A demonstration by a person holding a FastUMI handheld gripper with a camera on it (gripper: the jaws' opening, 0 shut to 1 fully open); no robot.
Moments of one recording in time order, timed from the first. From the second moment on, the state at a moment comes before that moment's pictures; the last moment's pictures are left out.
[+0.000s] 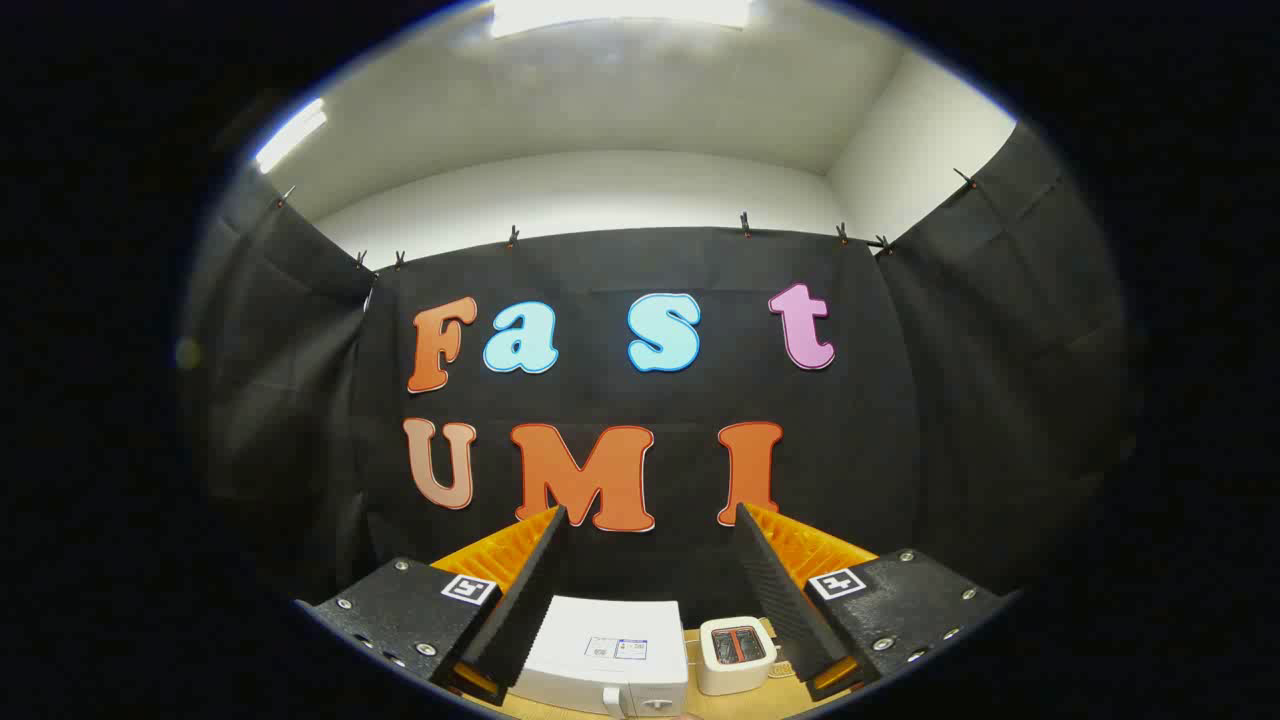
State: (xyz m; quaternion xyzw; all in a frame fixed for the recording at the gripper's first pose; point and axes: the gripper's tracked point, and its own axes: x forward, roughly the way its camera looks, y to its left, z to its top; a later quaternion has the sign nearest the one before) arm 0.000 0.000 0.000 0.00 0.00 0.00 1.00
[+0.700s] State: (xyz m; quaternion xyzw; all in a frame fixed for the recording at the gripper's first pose) arm 0.006 0.004 -0.022 0.00 0.01 -0.01 1.00
